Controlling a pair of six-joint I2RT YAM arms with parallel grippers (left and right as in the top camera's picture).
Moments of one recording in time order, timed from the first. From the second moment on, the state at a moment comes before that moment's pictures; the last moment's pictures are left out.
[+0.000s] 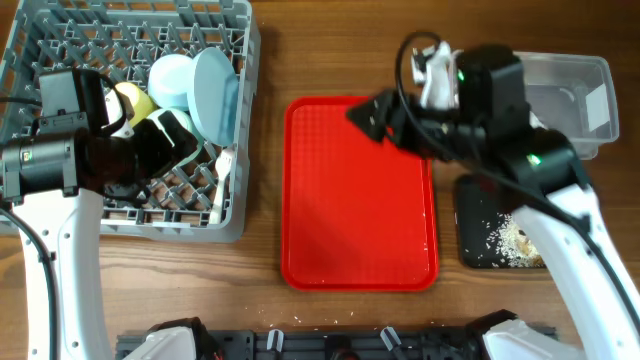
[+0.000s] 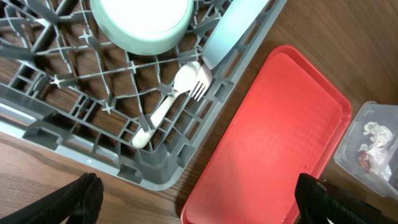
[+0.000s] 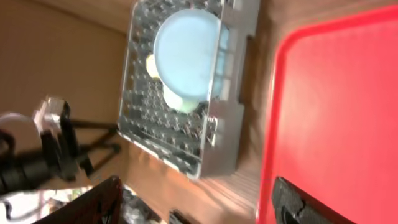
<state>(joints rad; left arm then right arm) 0.15 1.32 1.45 -1.32 0.23 -0.47 0.35 1.28 1.36 -0.82 -0.56 0.68</state>
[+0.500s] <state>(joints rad) 0.15 1.32 1.45 -1.32 0.23 -0.47 0.35 0.93 1.36 -1.52 -0.37 0.59</state>
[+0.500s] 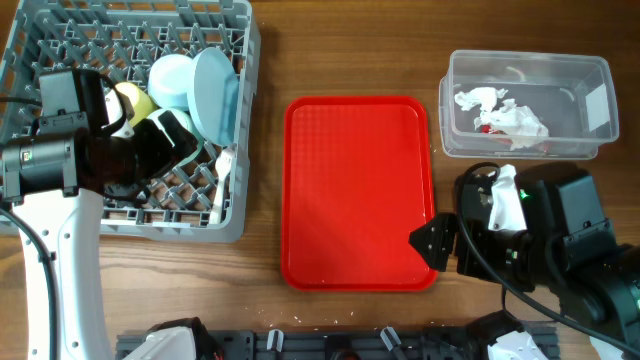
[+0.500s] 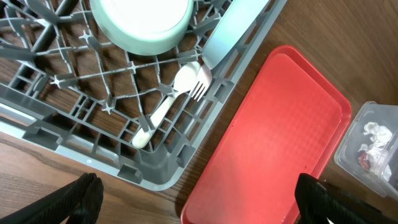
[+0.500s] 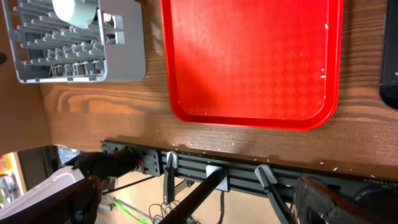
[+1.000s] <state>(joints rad) 0.15 1.32 1.45 -1.32 0.23 -0.47 0.35 0.91 1.30 -1.36 -0.23 0.37</state>
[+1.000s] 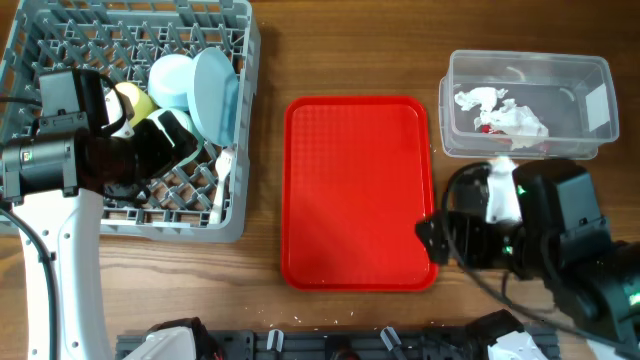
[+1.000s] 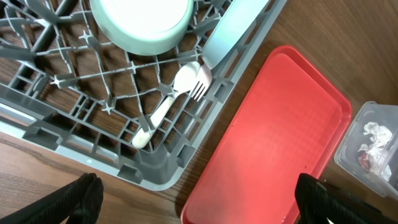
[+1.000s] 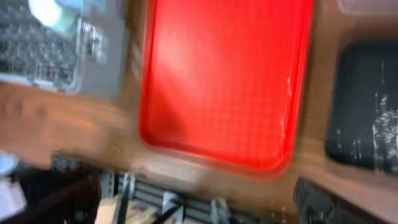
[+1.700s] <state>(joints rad) 0.15 1.32 1.45 -1.32 0.23 -0.47 0.23 0.05 0.31 -0.34 -0.21 0.15</state>
